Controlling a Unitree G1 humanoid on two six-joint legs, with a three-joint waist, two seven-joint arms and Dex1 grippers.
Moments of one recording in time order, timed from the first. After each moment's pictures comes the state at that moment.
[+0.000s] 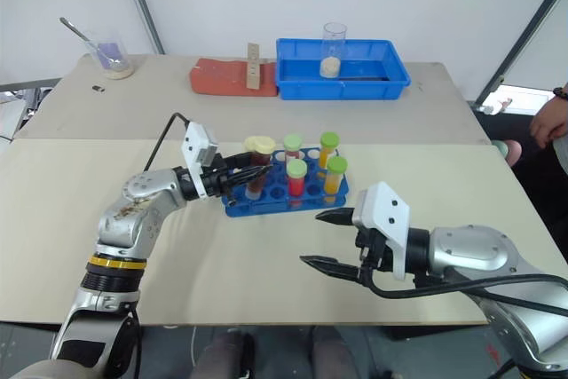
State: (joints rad) left arm -0.56 0.36 -0.02 0.05 -0.34 0.38 -0.93; right arm -0.10 -0.88 -0.14 -0.82 0.76 0.77 0.78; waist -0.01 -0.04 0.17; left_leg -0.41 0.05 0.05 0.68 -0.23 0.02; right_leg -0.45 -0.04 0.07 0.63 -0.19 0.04
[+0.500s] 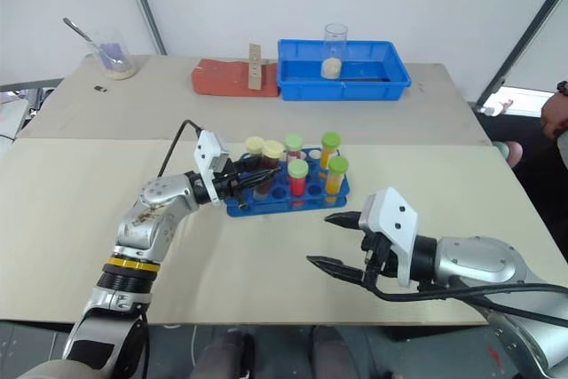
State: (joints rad) left arm -0.56 0.31 -0.05 0.13 -0.31 0.26 -0.89; right arm -0.03 -0.87 -0.17 -0.84 0.76 0.76 0.70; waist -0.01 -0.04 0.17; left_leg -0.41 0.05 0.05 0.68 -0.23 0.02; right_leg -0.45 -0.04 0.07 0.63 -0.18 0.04
